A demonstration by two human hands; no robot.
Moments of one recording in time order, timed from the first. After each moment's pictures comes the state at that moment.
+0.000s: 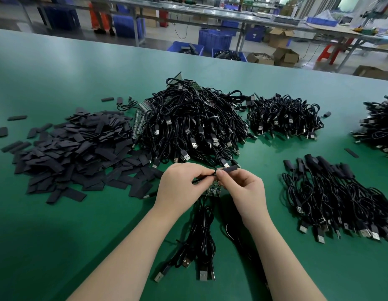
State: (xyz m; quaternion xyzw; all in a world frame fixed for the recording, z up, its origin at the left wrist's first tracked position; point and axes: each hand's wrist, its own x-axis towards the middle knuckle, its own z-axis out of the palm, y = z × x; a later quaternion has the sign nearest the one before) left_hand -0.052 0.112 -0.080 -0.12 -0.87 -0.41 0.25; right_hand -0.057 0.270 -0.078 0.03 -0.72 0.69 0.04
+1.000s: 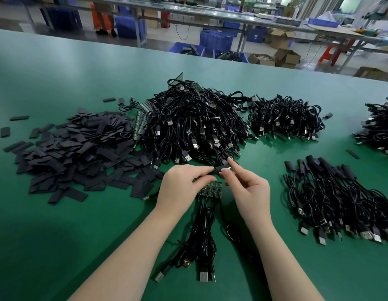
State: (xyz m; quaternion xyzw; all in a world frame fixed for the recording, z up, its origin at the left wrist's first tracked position) left_hand -0.052 0.112 -0.081 -0.08 -0.86 -0.45 0.23; right_hand -0.056 0.271 -0.083 0.03 -0.75 0.66 0.11
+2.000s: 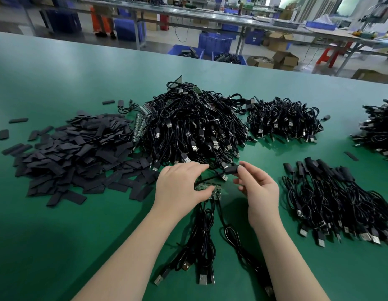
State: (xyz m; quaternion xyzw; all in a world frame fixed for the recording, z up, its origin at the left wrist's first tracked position) left_hand -0.058 0.107 -0.085 -0.09 -0.95 -0.24 0.19; right_hand -0.065 0.284 -0.078 -0.09 -0.62 0.77 0.08
